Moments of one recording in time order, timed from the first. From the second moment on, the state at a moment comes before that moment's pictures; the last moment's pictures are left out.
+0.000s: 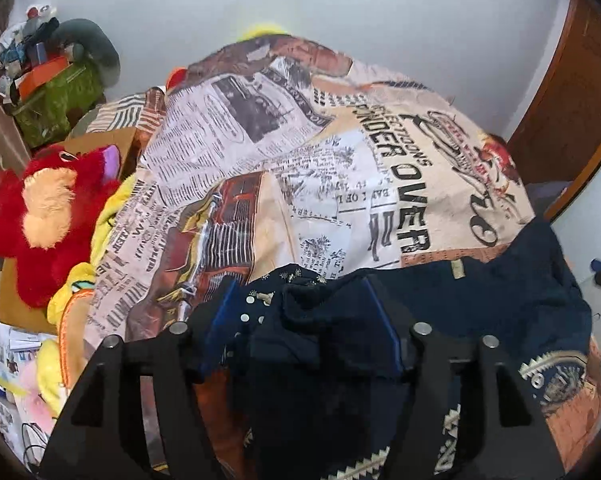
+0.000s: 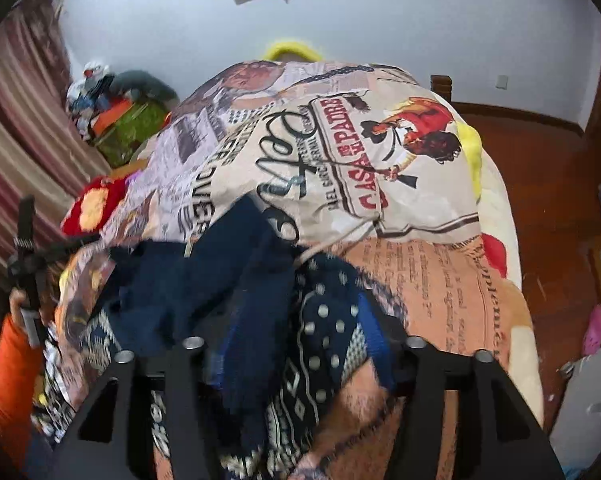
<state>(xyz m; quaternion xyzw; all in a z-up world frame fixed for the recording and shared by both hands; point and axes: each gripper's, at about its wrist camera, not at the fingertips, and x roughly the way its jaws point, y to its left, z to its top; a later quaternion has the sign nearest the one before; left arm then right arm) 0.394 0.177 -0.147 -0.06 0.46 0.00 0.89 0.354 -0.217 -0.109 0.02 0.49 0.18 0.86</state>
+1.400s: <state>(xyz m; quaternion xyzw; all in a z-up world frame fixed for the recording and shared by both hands) 0.378 0.191 -0.222 -0.02 0.53 0.00 0.85 0.353 -0.196 -0.144 0.00 0.52 0.21 0.82</state>
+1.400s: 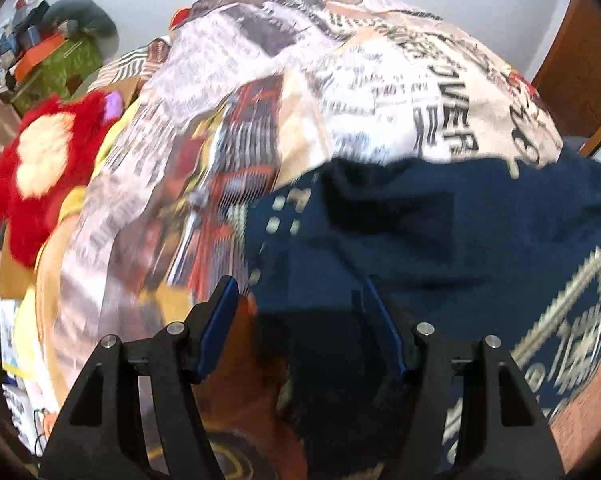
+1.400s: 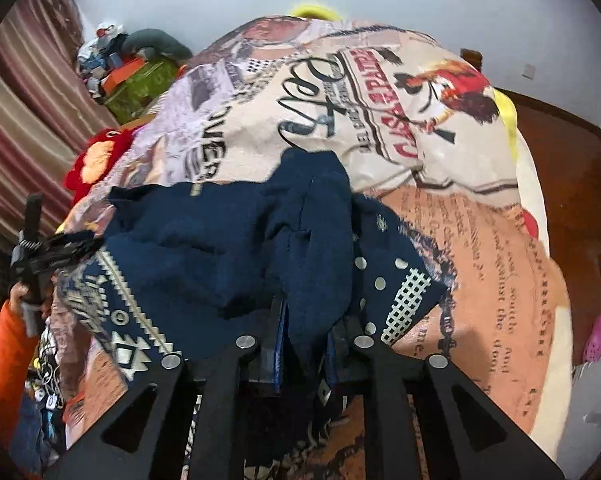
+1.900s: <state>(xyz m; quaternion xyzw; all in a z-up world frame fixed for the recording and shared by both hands) 0.461 0.178 -0.264 0.05 0.54 0.04 0.84 0.372 -0.196 -0.136 -0.01 0.55 0.22 0.81</state>
